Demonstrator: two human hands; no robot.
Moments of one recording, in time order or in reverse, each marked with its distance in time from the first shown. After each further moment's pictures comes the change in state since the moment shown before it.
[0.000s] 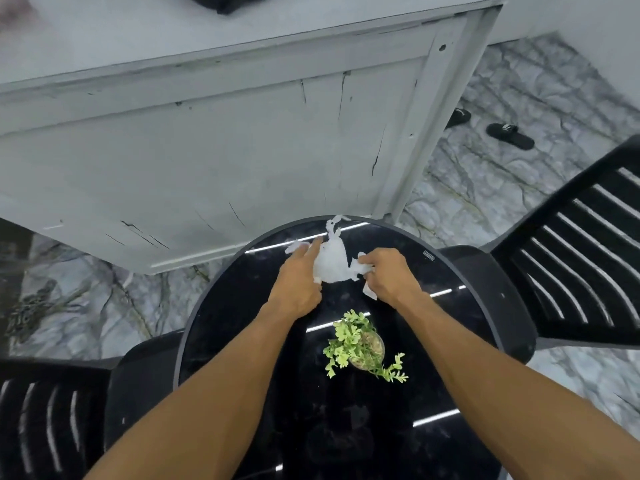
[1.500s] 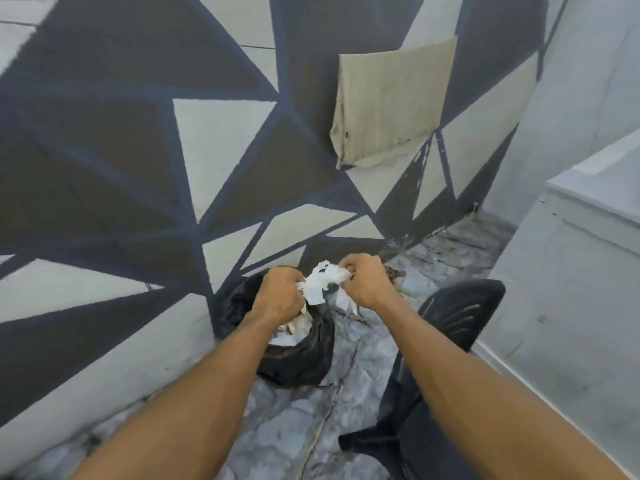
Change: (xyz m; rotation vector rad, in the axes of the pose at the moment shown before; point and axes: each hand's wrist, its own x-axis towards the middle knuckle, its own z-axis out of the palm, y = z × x) left_hand -0.741 -0.429 -0.289 -0.151 1.032 -0.942; right_hand -0.397 -0.771 0.335 -0.039 -0.420 -1.084
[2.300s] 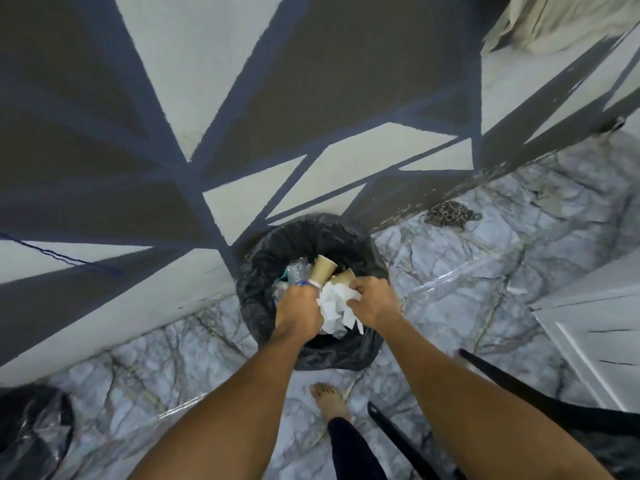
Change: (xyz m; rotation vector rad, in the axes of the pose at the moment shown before) left_hand 0.222 -0.243 0.151 0.212 -0.369 -0.352; right_hand 0.265 0.072 0.289 -0.182 -0.475 0.245
